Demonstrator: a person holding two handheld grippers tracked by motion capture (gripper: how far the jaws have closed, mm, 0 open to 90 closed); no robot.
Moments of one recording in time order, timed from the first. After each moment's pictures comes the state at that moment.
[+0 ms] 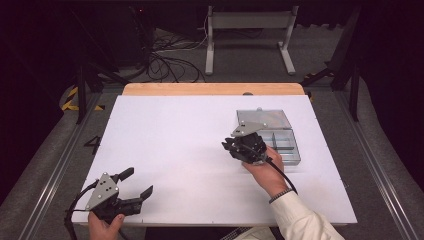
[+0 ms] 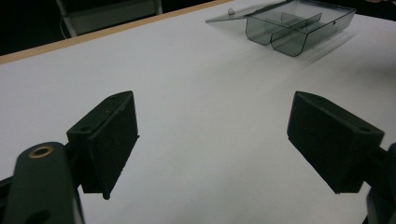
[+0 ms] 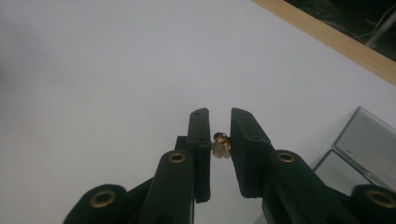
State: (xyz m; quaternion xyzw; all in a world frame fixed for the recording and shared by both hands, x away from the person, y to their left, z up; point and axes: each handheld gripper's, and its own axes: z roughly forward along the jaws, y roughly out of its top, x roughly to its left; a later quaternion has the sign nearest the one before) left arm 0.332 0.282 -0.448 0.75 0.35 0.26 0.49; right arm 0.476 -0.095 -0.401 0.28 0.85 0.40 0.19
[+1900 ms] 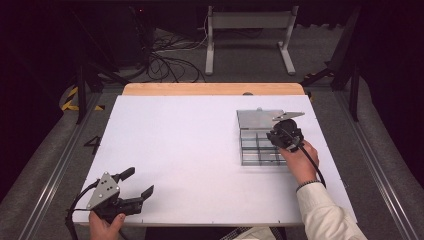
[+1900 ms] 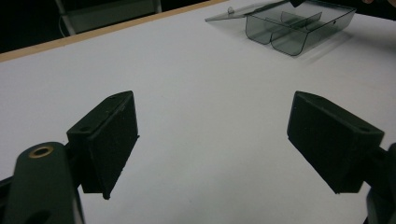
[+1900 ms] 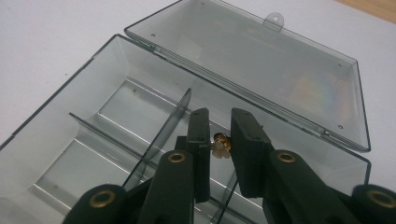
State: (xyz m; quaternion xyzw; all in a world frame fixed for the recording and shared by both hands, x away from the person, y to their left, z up) left arm 0.333 0.280 -0.449 0.75 0.35 0.25 0.49; right arm 0.535 -0.201 -0.434 0.45 0.81 0.30 0.22
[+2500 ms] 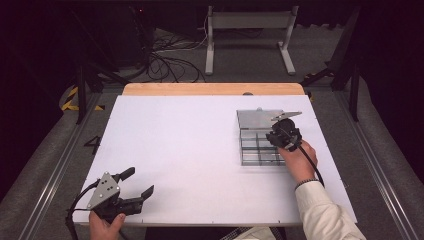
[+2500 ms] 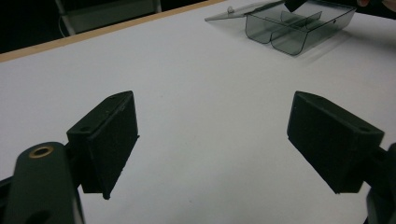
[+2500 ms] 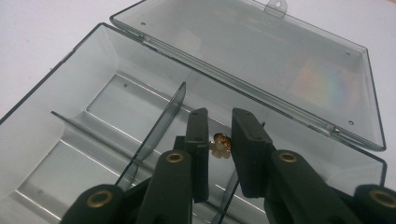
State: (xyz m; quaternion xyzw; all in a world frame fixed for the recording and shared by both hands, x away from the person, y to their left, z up) left arm 0.333 0.280 -0.449 0.75 0.35 0.25 0.49; right arm 0.544 -0.200 -0.442 0.46 0.82 0.28 0.21
